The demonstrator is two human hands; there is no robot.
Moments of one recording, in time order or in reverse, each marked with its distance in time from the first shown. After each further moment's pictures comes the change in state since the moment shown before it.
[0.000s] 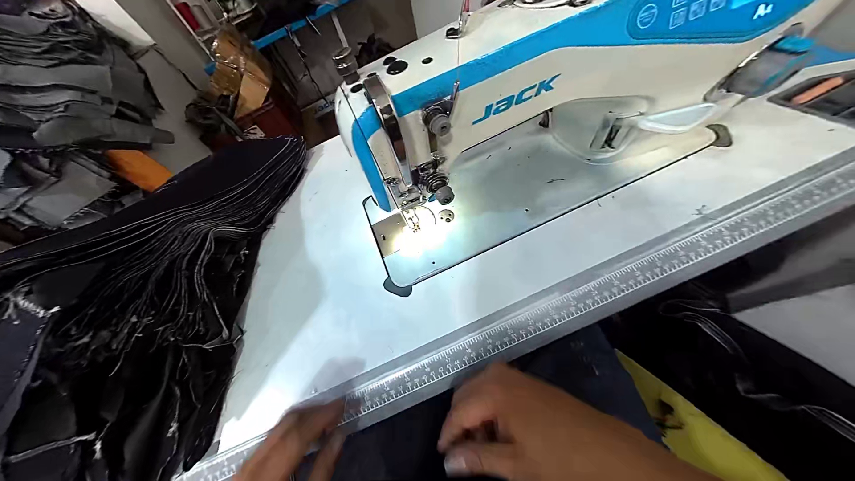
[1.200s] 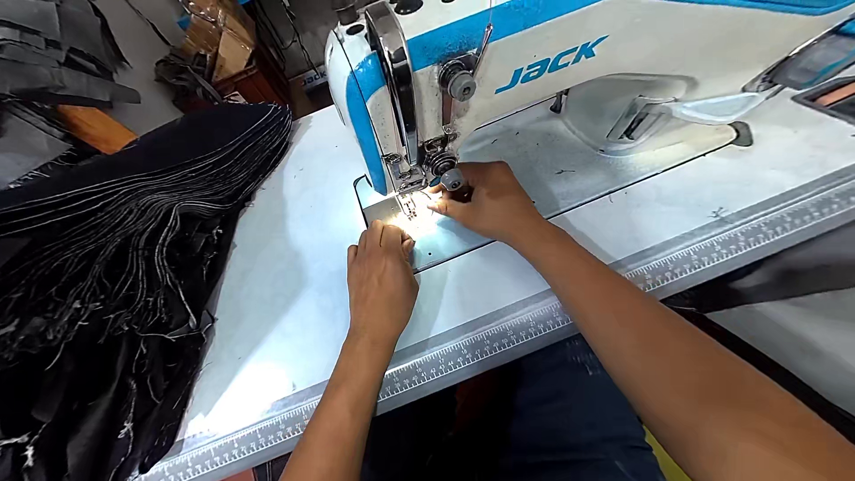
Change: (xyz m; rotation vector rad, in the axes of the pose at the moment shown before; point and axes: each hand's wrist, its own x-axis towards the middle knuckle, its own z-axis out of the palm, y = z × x) left_hand 0.190 0.019 0.106 0.357 0.181 -0.067; right_hand 0.113 0.060 -0.126 -0.236 0.616 0.084
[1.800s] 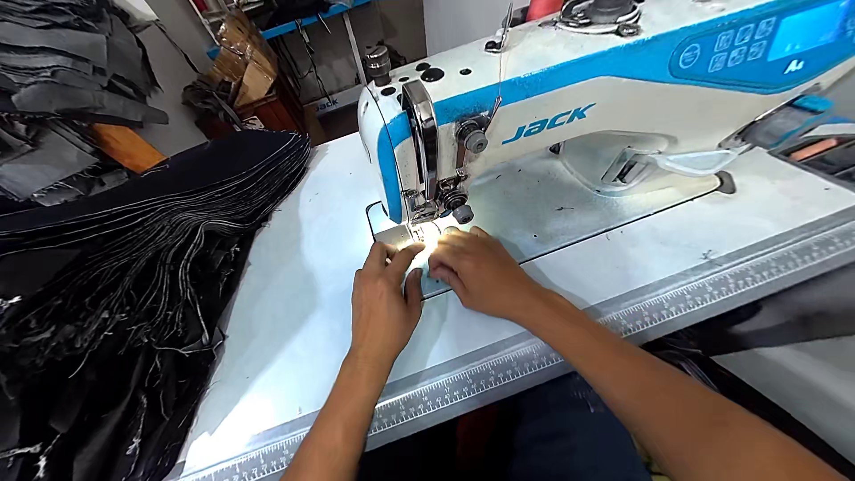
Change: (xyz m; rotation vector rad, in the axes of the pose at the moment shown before) left_hand 0.003 -0.018 0.001 -0.196 0.063 0.054; right_hand -0.031 -0.005 0.021 -0.429 -0.132 -0.356
